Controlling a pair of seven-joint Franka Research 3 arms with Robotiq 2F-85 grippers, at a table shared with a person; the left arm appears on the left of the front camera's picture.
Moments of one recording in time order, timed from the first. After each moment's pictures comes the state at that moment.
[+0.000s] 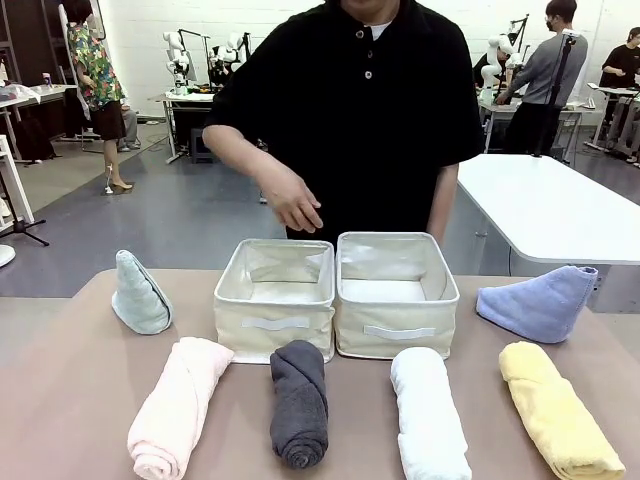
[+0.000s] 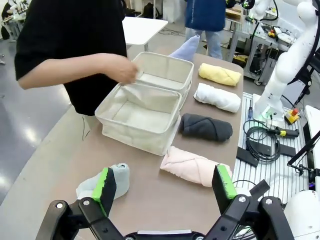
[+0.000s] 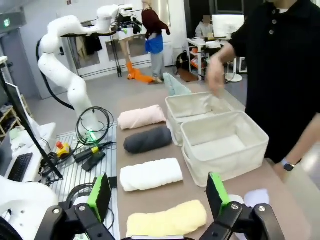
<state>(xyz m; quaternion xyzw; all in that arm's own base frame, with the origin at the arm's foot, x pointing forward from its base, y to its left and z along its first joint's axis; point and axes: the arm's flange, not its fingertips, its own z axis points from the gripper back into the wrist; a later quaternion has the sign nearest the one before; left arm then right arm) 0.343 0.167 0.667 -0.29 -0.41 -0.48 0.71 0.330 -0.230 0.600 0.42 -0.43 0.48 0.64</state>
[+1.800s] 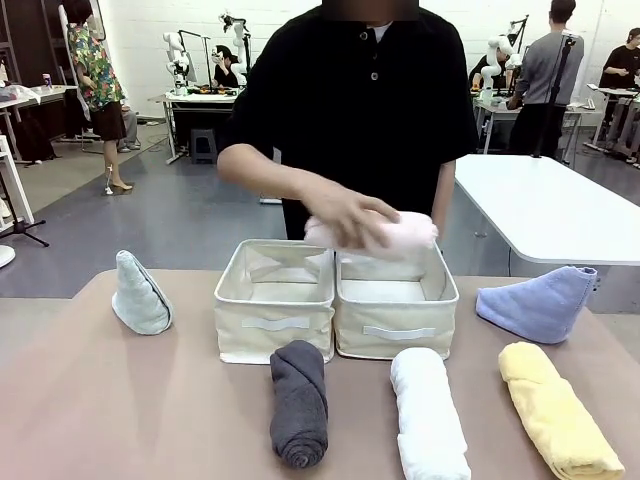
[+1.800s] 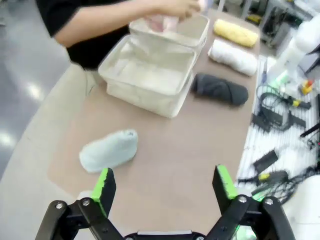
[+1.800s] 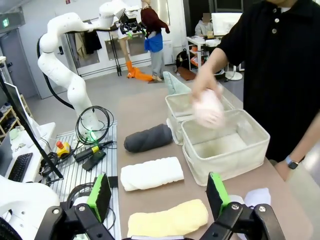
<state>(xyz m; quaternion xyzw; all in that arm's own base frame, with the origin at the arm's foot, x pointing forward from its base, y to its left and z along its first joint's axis) 0.378 0.125 0.658 -0.20 -0.31 -0.51 0.78 0.329 -0.230 0.600 0.42 -0.42 0.48 0.64</state>
